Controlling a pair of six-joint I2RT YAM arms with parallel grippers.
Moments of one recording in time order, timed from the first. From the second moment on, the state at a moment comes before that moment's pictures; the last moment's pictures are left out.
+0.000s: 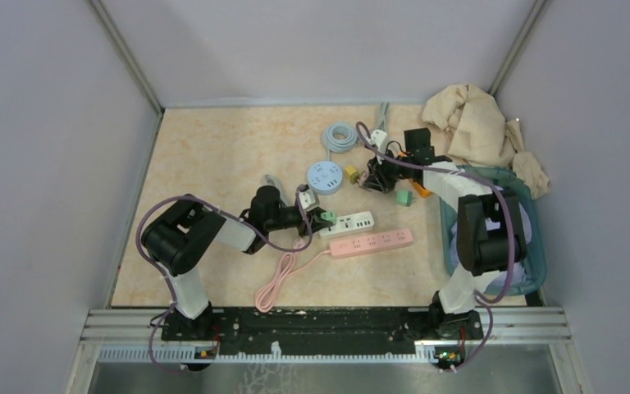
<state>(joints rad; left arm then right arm) -0.64 1.82 0.59 0.99 0.66 0.16 0.18 1.66 1.08 -0.26 -0.77 -0.62</state>
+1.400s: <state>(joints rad) -0.65 0.98 0.31 0.68 0.51 -0.12 0.23 1.35 0.85 -0.17 -1.20 -0.82</state>
